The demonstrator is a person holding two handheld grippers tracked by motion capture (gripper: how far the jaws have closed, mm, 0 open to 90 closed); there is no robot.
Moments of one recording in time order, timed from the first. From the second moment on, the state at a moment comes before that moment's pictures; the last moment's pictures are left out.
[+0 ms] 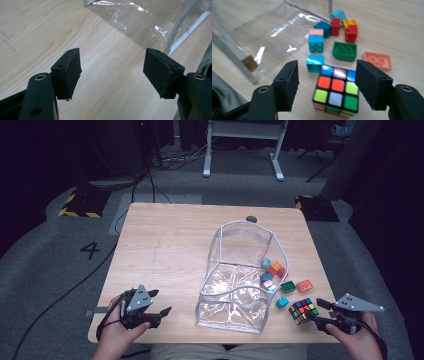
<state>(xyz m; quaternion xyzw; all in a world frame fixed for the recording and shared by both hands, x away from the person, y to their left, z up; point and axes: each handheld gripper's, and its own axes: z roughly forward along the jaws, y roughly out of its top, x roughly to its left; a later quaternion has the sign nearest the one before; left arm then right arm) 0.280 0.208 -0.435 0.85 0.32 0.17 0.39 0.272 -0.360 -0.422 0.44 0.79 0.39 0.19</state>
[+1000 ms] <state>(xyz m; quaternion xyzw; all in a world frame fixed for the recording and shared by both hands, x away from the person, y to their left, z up) 0.306 0.240 -0.495 0.84 0.40 0.15 0.33 0.295 -0.353 -0.473 0.46 0.80 0.34 0.19</state>
